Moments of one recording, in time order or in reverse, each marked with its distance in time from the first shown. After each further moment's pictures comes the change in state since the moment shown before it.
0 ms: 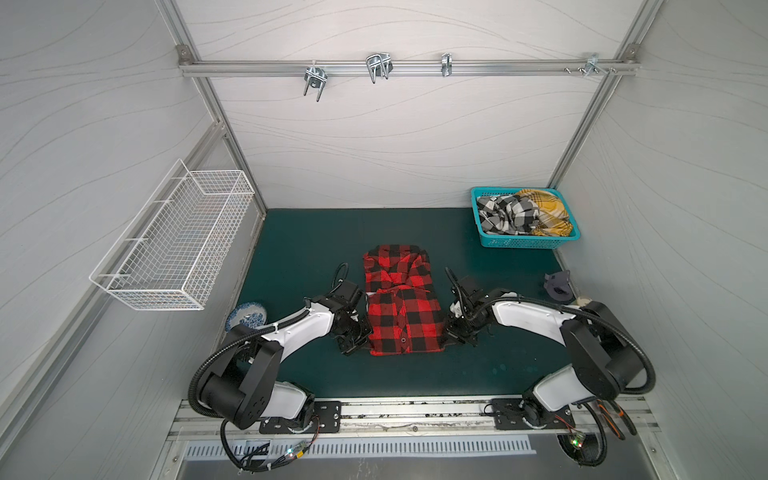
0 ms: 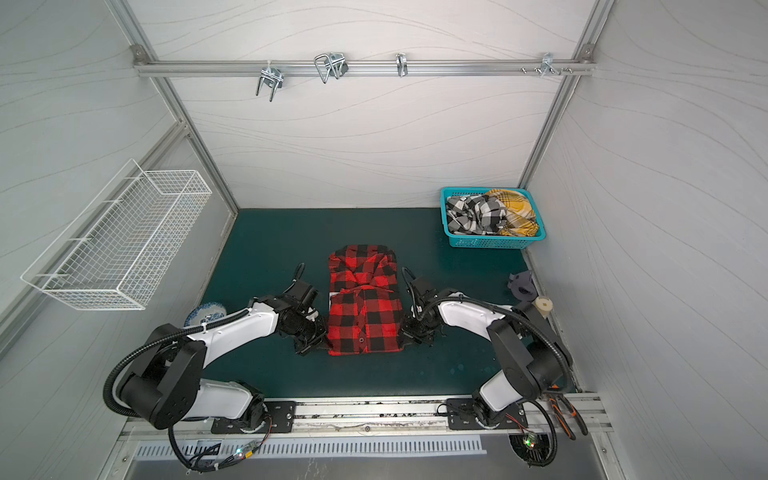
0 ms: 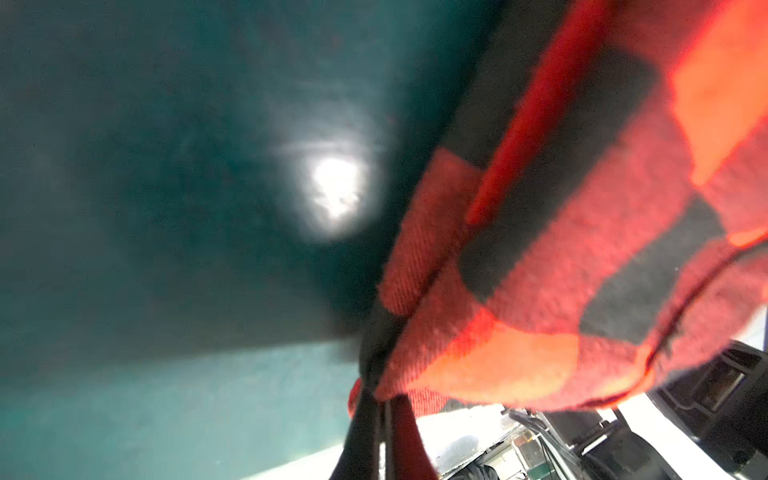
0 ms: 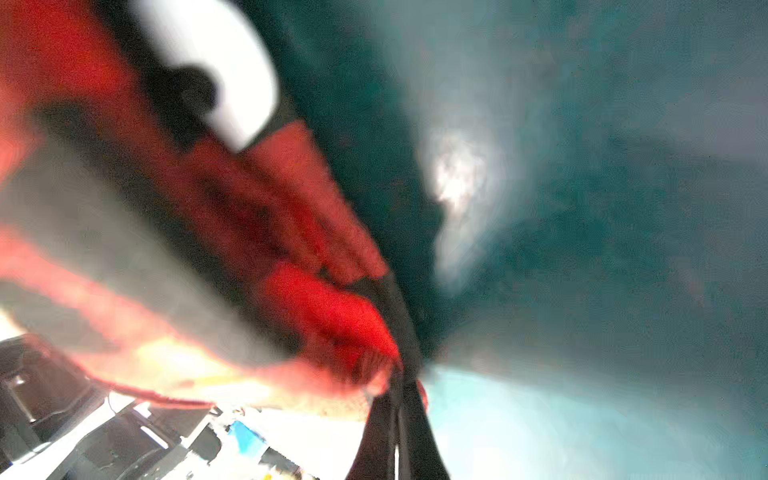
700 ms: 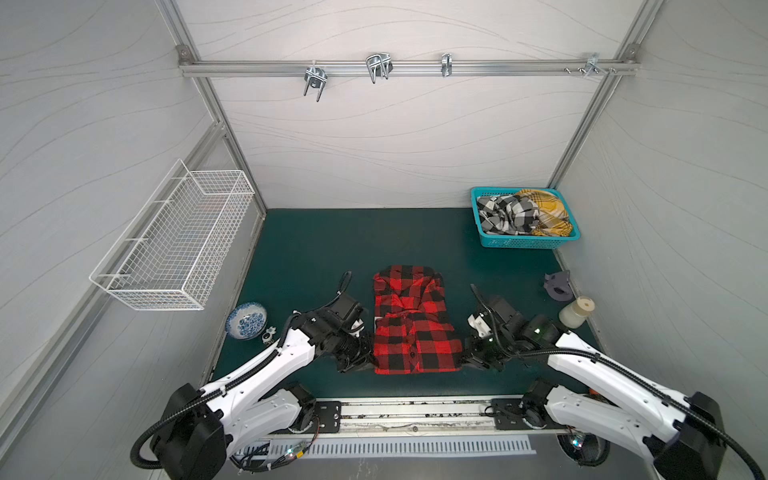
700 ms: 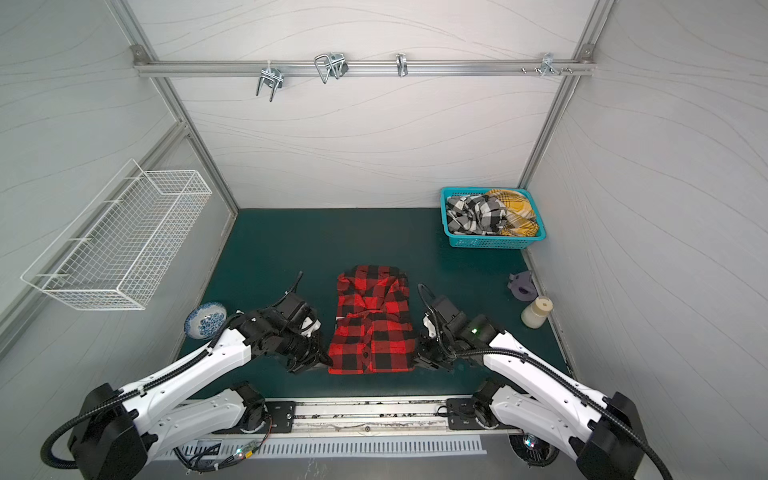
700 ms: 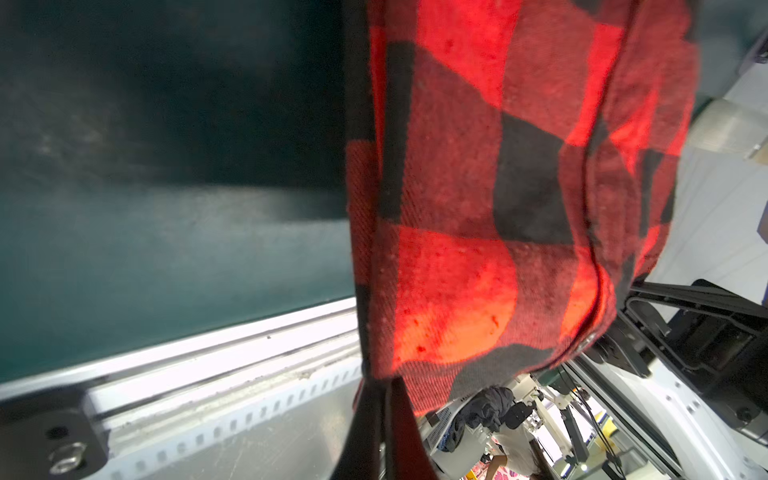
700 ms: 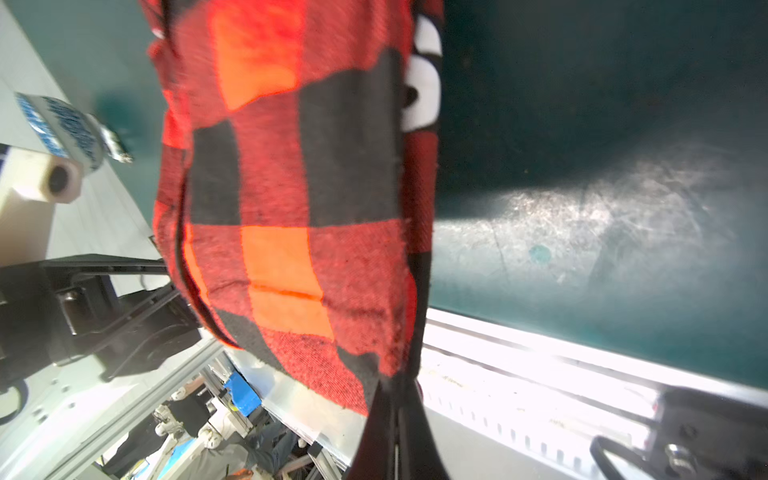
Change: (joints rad) left arm -0.177 -0.353 0.009 -0.223 0.066 -0.088; right arm 0.135 -0.556 -0.048 -0.323 0.060 0.133
